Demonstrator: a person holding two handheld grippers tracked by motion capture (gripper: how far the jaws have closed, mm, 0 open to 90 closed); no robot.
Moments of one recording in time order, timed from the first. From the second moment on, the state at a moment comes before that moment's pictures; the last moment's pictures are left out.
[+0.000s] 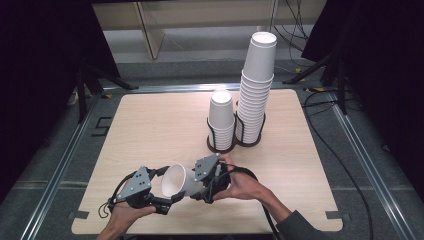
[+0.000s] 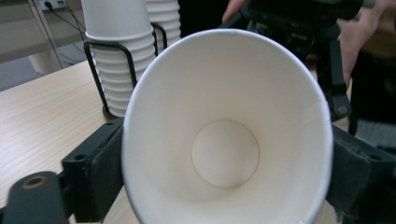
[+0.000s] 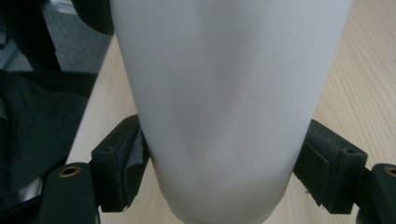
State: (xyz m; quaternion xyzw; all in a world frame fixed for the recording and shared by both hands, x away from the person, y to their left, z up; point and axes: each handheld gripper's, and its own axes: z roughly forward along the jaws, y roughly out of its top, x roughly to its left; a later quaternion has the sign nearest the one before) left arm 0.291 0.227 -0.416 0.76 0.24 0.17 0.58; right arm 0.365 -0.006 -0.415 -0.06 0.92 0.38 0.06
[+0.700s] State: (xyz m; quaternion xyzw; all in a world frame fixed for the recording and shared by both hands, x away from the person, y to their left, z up) left arm 0.296 0.233 -0.424 0.67 0.28 0.16 0.67; right arm 0.371 -0.012 -0.411 0.00 0.88 0.48 0.02
